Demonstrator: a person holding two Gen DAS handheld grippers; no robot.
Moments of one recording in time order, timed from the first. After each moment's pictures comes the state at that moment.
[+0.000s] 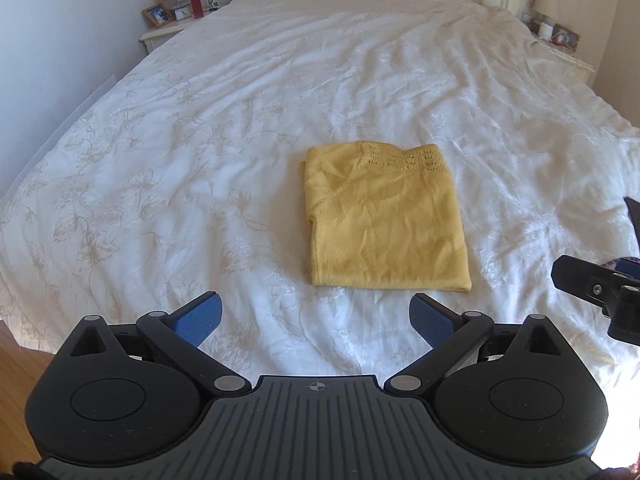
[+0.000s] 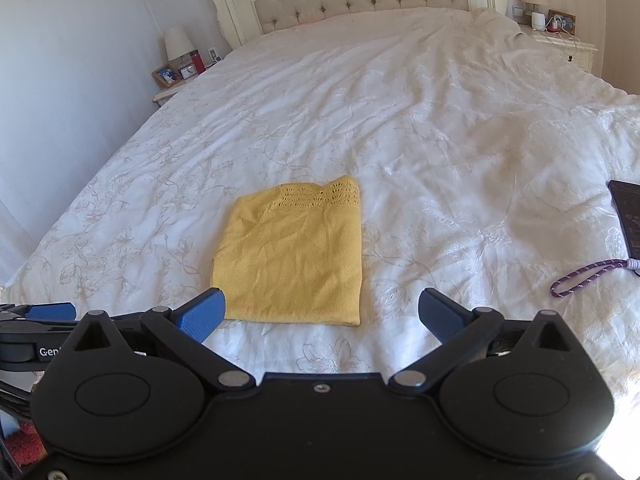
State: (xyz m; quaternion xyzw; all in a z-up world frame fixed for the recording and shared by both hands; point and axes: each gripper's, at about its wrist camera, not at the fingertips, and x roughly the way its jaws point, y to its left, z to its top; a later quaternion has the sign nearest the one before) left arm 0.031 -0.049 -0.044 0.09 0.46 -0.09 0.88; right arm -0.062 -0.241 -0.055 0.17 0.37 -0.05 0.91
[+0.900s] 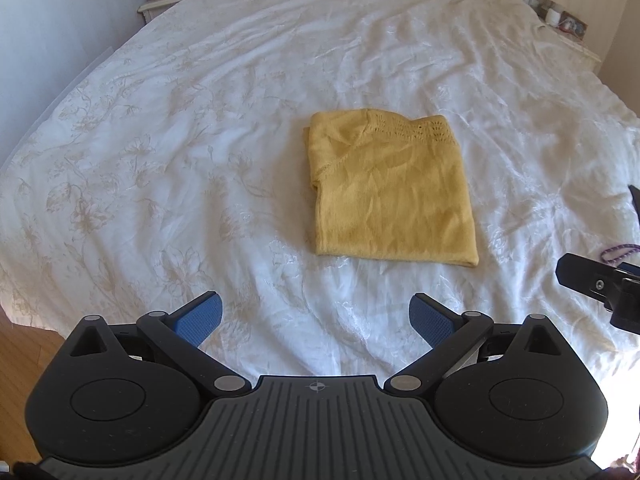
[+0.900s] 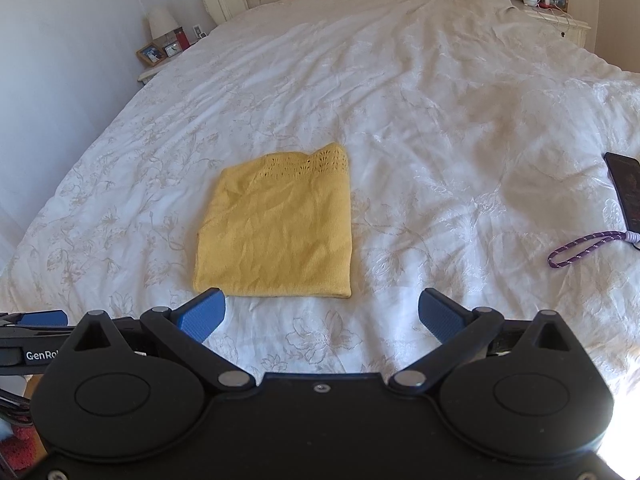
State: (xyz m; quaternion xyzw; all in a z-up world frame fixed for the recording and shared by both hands) left arm 0.034 -0.039 -0.060 0.08 0.50 -0.09 0.86; right arm -0.059 -0.235 -0.069 0.18 0.41 -0.07 0.89
